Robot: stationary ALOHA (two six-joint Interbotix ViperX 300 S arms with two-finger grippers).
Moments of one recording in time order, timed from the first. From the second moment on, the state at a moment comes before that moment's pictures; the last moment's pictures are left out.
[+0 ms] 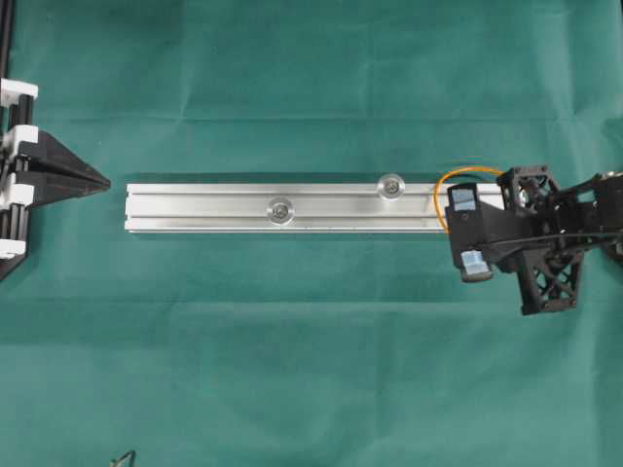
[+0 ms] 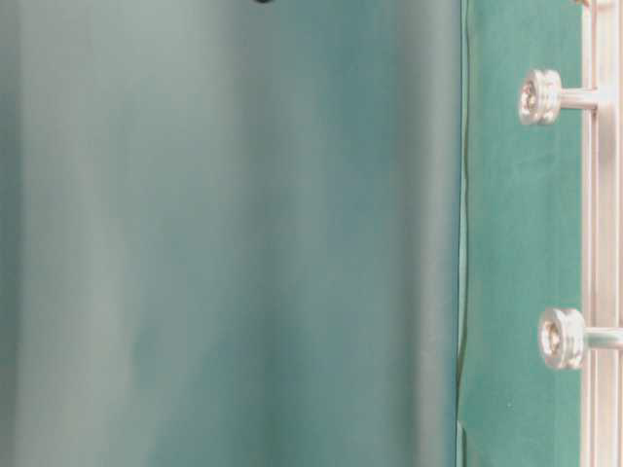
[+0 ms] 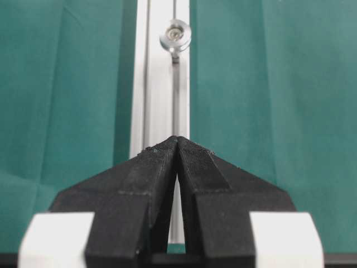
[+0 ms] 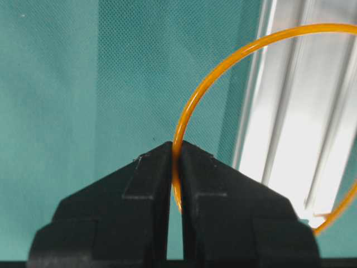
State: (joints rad) left arm 0.00 -0.96 0.99 0.03 0.55 -0.01; right arm 0.15 -0.30 0.83 0.03 0.77 0.19
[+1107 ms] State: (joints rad) left arm 0.00 -0.96 0.99 0.03 0.55 -0.01; right arm 0.14 -0.45 0.74 -0.04 1.00 0.19
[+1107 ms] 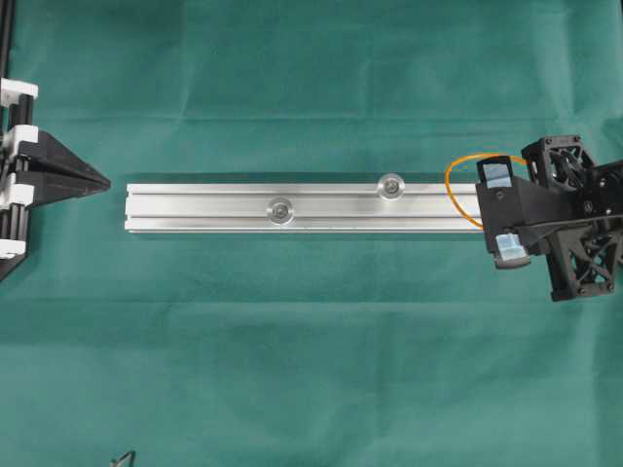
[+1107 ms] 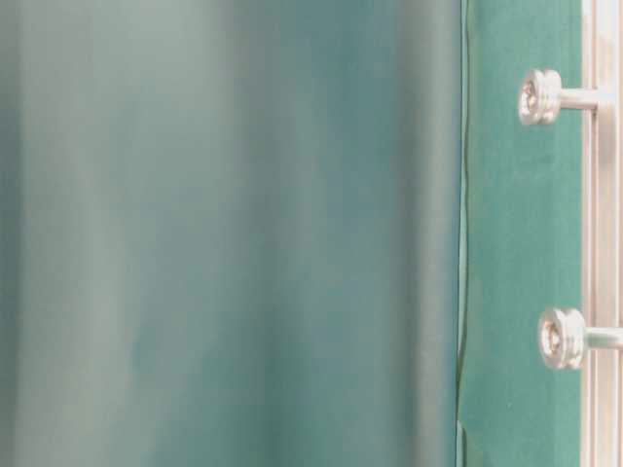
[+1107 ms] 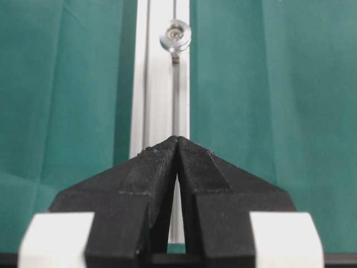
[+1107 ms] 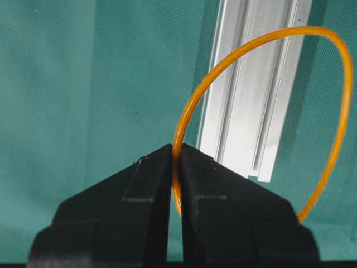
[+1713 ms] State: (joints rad) left arm 0.00 -0.96 0.99 0.03 0.55 -0.01; right arm 0.14 -0.45 0.71 -0.07 1.00 0.19
